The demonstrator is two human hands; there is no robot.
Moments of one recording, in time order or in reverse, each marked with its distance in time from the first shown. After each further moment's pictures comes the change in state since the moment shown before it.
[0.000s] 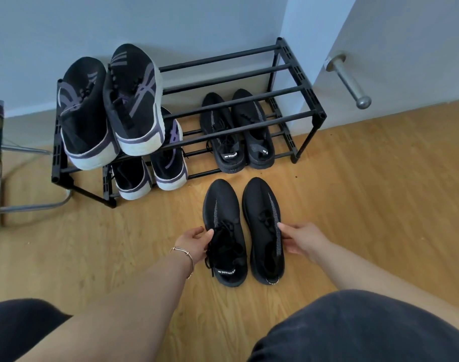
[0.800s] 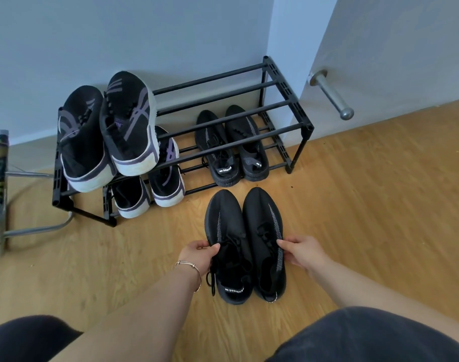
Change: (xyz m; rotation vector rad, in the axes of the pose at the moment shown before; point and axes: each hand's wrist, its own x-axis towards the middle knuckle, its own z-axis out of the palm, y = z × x) left_hand -0.022 0.020 0.019 0.028 0.067 -0.016; right_hand 0.000 0.017 0.000 0.114 0.052 -0.098
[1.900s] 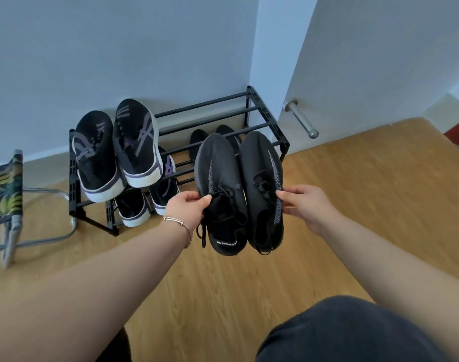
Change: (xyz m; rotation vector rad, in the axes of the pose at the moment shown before) left_hand -0.091 0.128 -0.023 -0.057 -0.016 0.415; right_hand -0.095 -0.130 -0.036 0.093 0.023 -0.358
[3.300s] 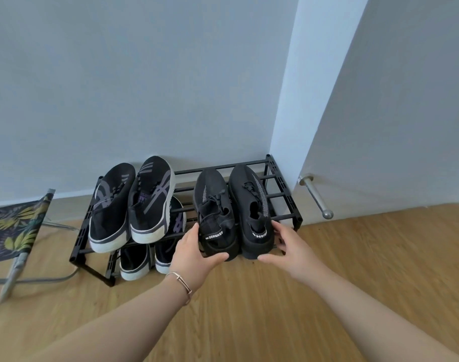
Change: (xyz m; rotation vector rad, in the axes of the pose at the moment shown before) left_hand 0.014 0.031 0.022 0.600 0.102 0.303; right_hand 0.054 -0.048 0.009 -0.610 -0.296 -0.393
